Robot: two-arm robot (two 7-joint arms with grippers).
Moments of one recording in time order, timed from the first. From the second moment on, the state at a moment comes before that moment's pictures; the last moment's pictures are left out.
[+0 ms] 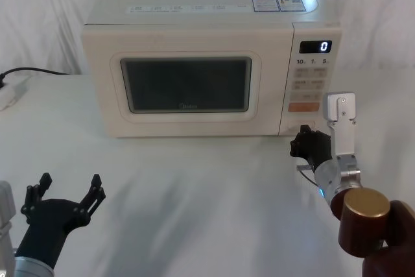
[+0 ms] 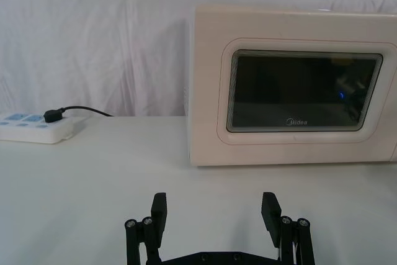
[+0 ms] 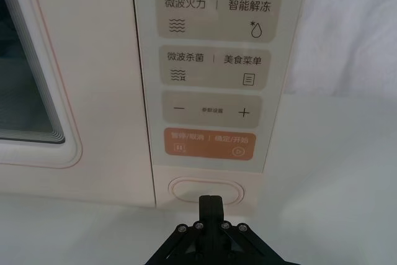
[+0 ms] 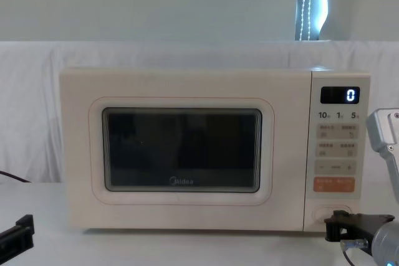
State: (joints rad) left arm 0.27 0.24 0.04 -1.85 -0.25 -0.02 -0.02; right arm 0.38 -0.07 -0.09 -1.10 -0.06 0.06 -0.01
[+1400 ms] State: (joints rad) left arm 0.27 0.24 0.04 -1.85 -0.25 -0.02 -0.02; right arm 0.49 -0.09 -0.07 -0.96 -0.07 0.03 -0.02
